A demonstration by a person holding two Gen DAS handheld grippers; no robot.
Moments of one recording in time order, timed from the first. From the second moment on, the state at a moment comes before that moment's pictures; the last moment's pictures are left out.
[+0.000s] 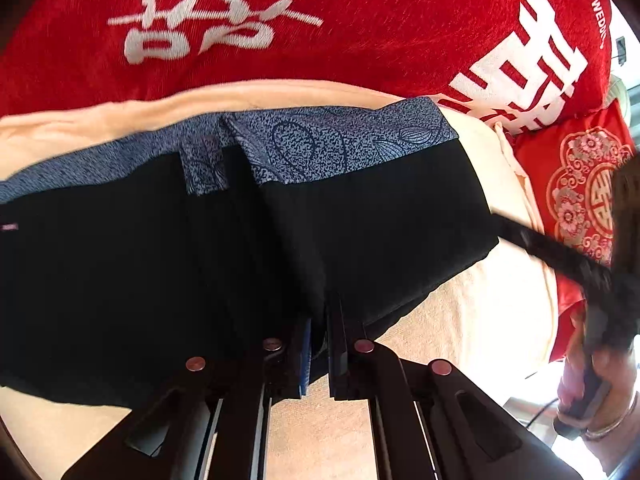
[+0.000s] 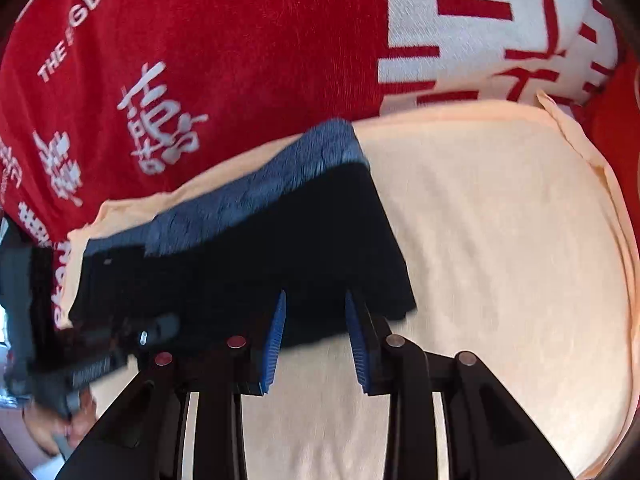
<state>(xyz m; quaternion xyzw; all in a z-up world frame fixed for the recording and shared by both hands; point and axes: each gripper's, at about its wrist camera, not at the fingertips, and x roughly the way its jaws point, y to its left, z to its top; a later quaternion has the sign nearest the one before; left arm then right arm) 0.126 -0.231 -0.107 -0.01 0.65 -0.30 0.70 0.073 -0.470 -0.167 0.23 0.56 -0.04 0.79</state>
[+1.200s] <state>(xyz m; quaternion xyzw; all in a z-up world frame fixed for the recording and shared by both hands) 0.074 -0.259 0.019 0.00 0.60 -0.39 0.70 -0.061 -0.478 -0.098 0.36 0.59 -0.08 0.72</state>
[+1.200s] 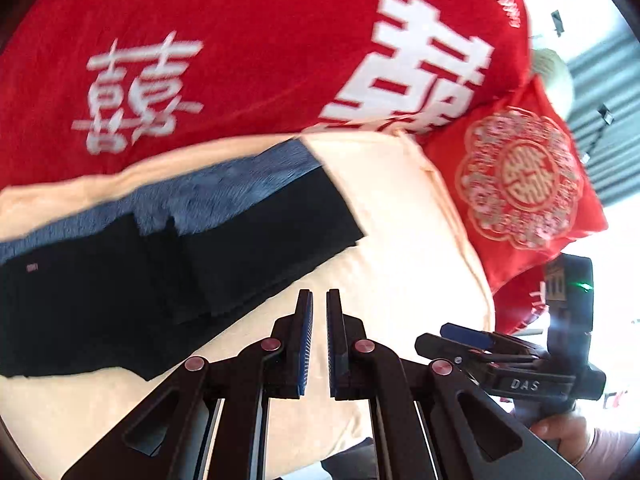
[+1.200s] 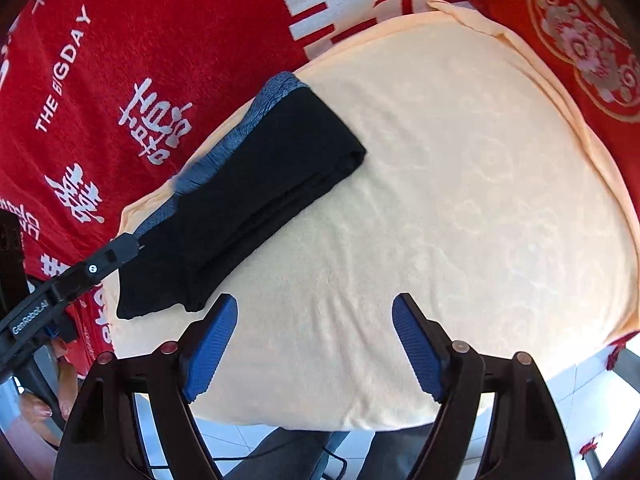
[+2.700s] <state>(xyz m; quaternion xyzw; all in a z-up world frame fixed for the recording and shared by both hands) -0.016 -0.181 0.164 -0.03 0.56 -0.38 0.73 -0.115 -0.398 0.044 0.32 0.53 -0.07 0.78</state>
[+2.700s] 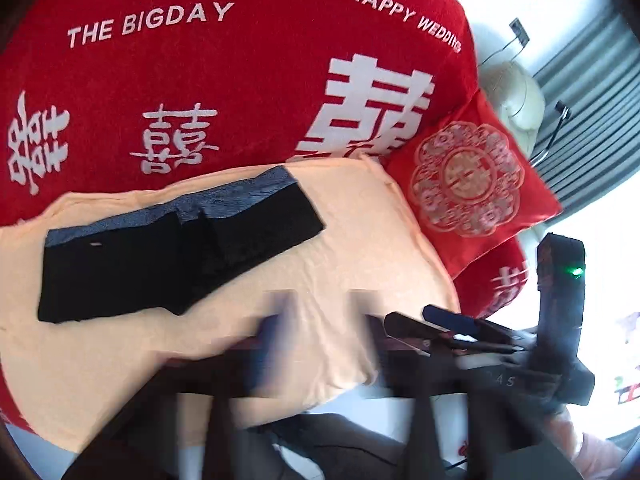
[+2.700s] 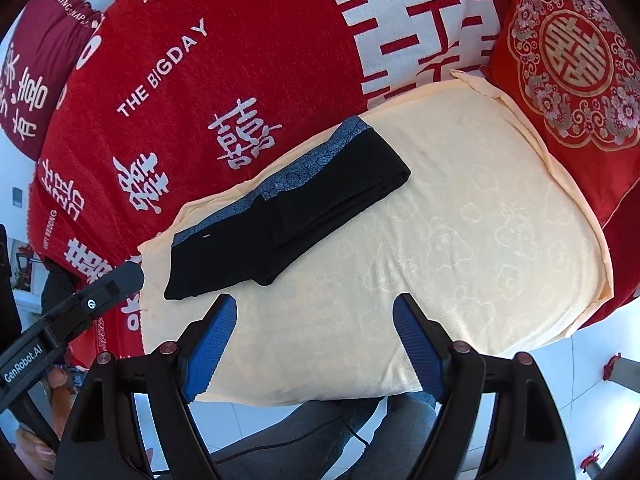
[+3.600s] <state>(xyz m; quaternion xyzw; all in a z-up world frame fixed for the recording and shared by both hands) -0.014 -0.135 0.178 0.05 0.50 -0.20 0.84 -0.107 -0.366 0.057 0.29 0.53 -0.01 0.80</state>
